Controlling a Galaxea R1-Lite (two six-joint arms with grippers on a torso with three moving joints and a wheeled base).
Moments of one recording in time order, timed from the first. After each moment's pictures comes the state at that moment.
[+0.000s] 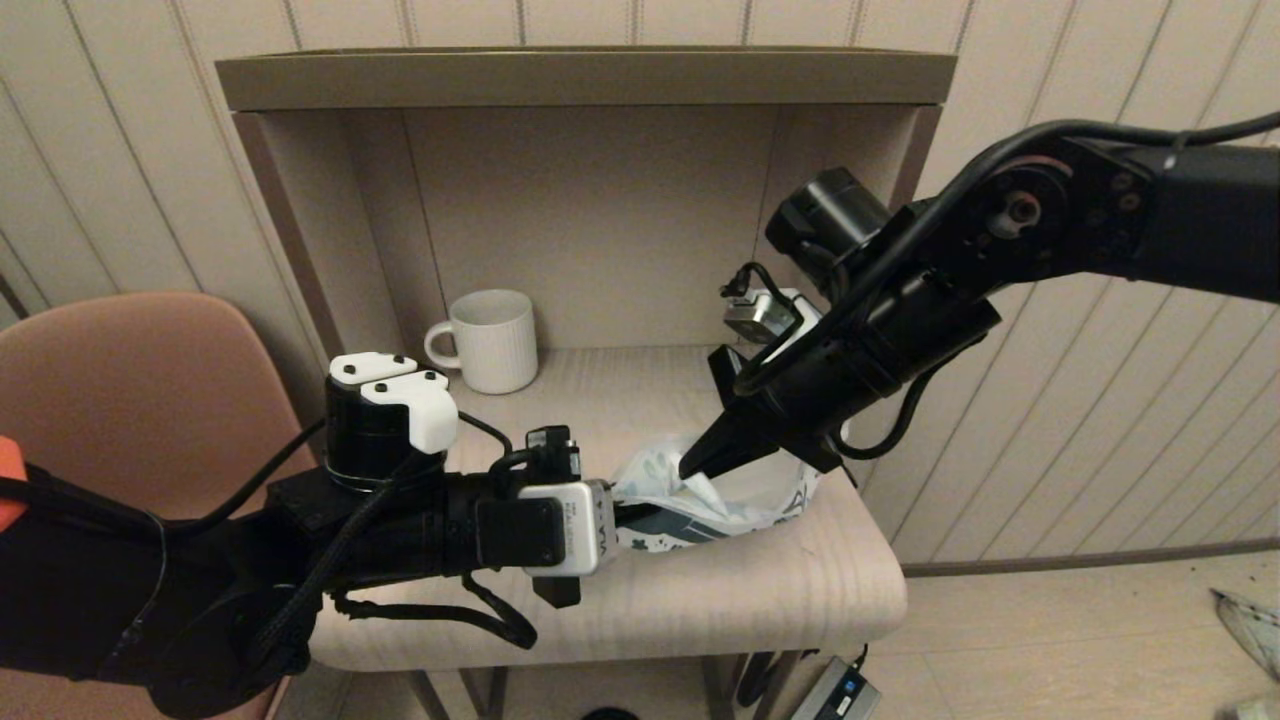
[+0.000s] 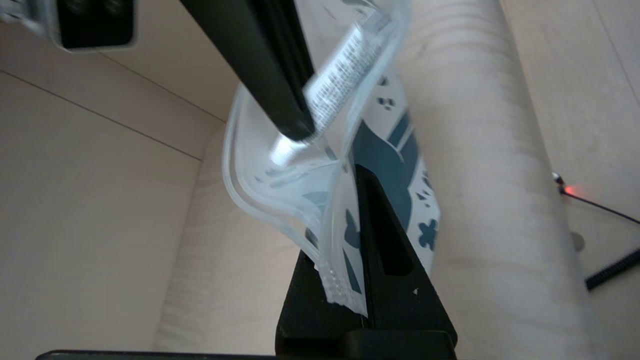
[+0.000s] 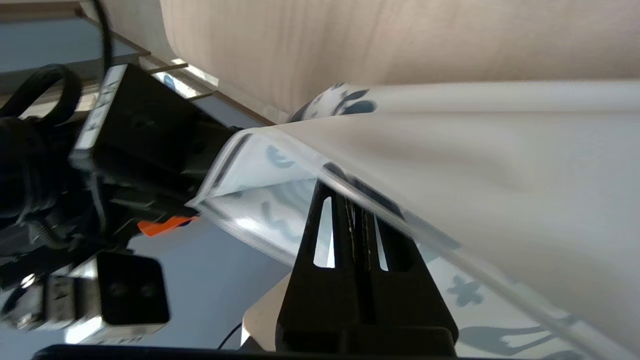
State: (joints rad) left arm -0.67 1.79 -0.72 -0.86 -0.53 0.96; right arm 0.54 1.99 -1.95 0.91 0.56 0.58
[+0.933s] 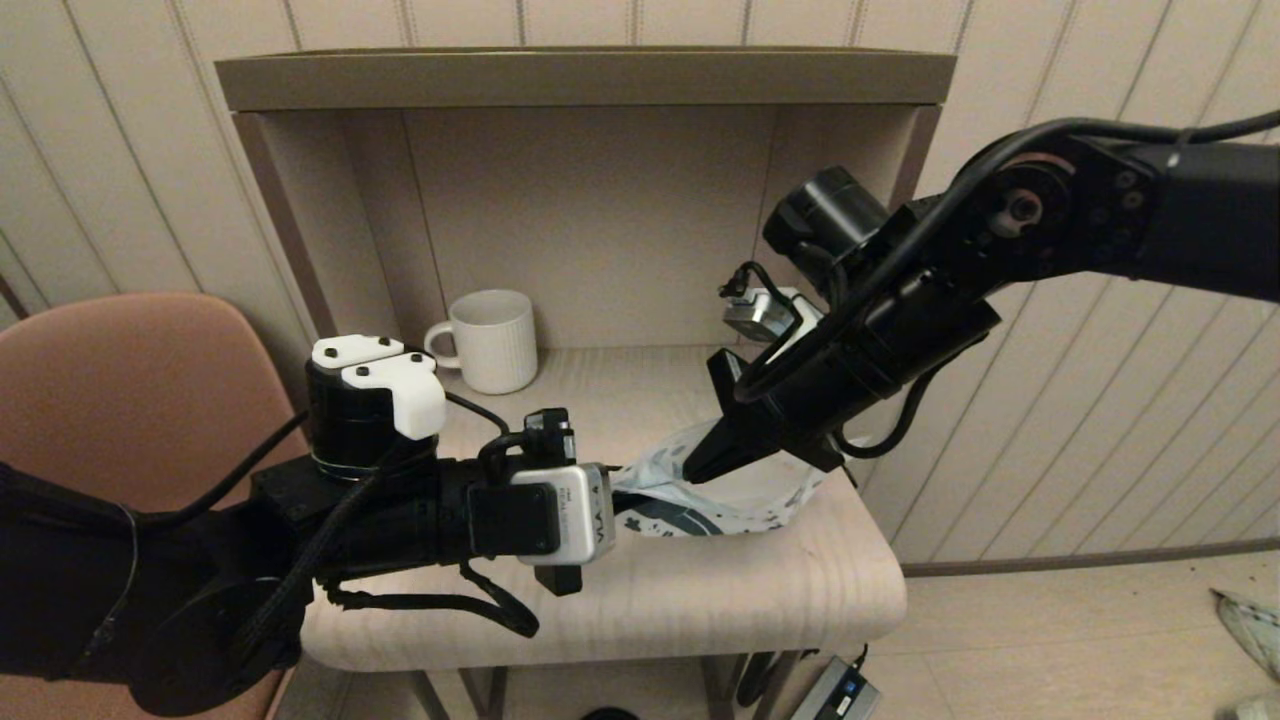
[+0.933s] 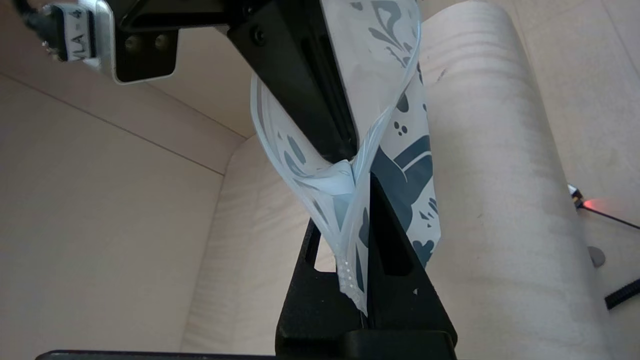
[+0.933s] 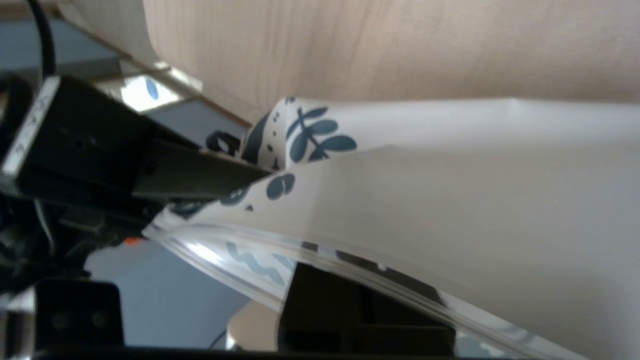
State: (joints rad) left arm -0.67 1.76 -0.74 -0.86 -0.53 0.96; right arm 0.55 1.99 -1.95 0.92 0.51 0.56
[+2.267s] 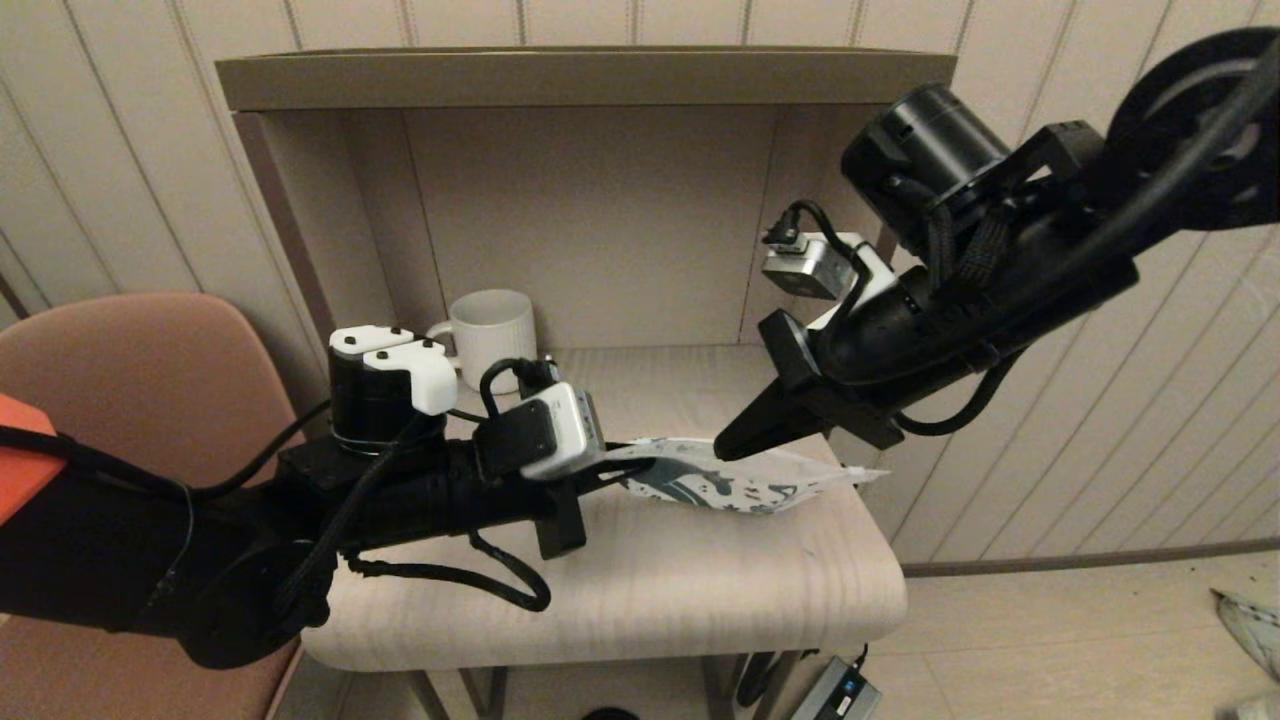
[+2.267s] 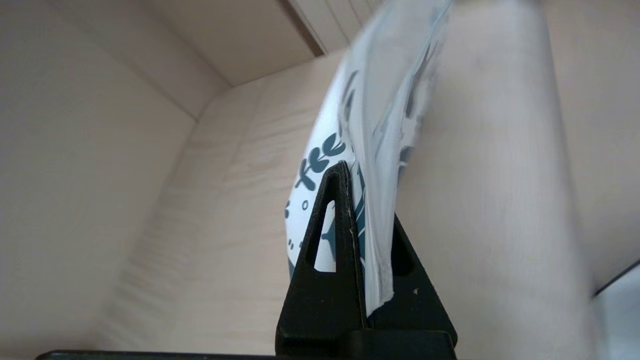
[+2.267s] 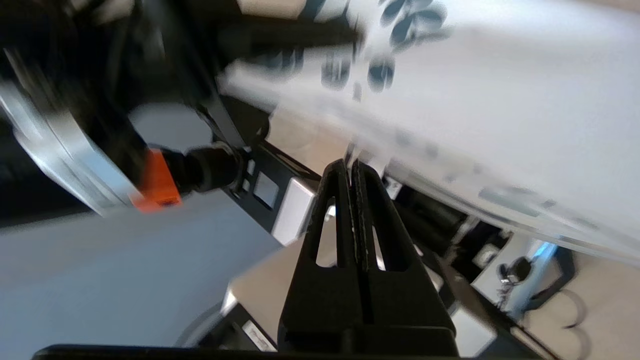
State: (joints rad) left arm -0.61 1.82 -0.80 -0.86 -0.53 0.63; right arm 0.56 1.84 -1.90 0.93 0.51 0.47
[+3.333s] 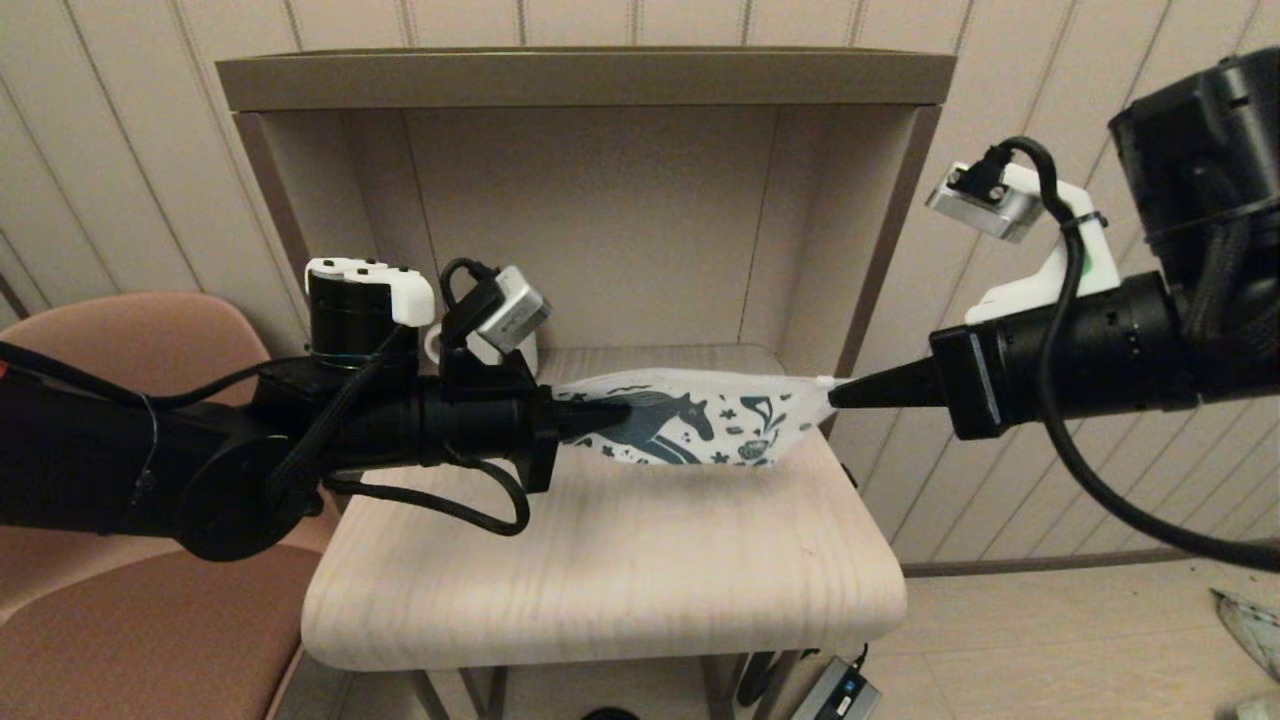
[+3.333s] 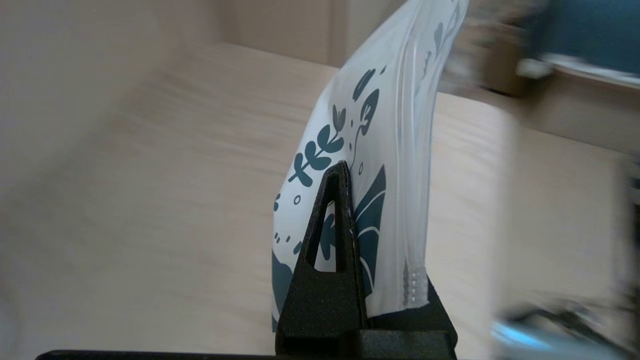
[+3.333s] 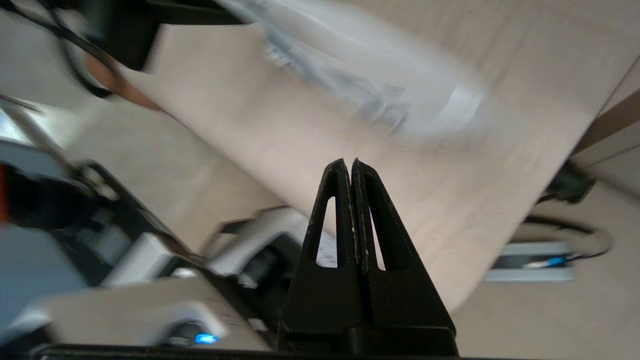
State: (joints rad) left arm -0.51 1.82 -0.99 -0.60 -0.68 0.20; right arm 0.42 1.48 -1.36 0.42 0.33 0.07
